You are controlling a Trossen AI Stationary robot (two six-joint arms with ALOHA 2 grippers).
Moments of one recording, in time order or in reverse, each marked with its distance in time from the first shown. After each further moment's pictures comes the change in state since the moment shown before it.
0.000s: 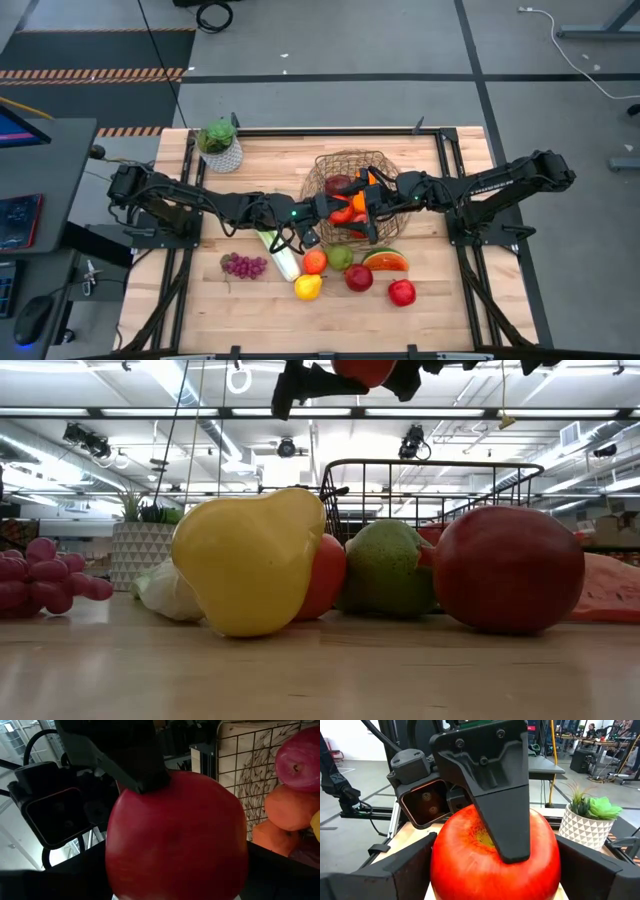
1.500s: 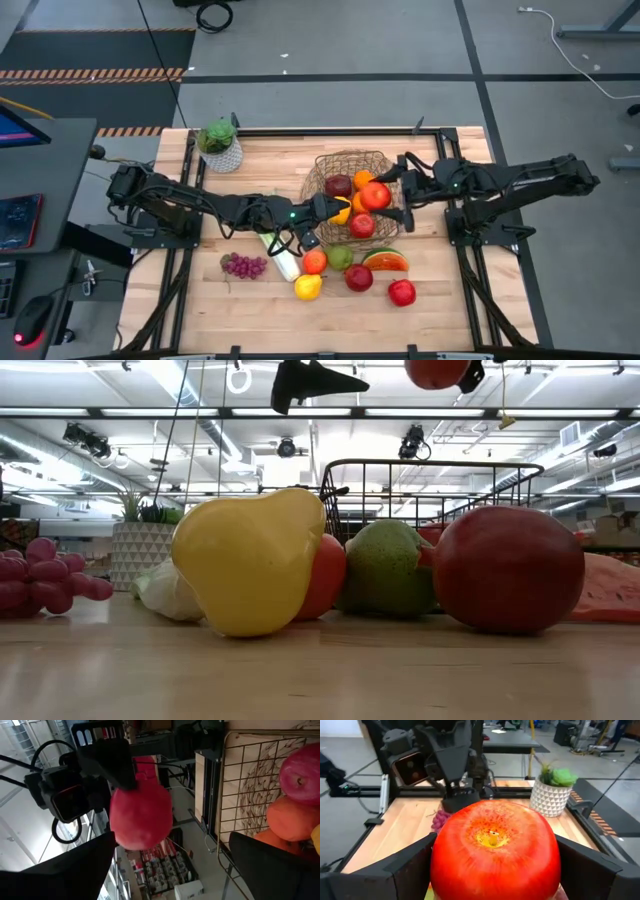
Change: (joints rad) left arm -0.006 -0.001 0.000 0.017 -0.008 -0.050; right arm -0.002 -0.366 0.000 -0.504 0.063 0.026
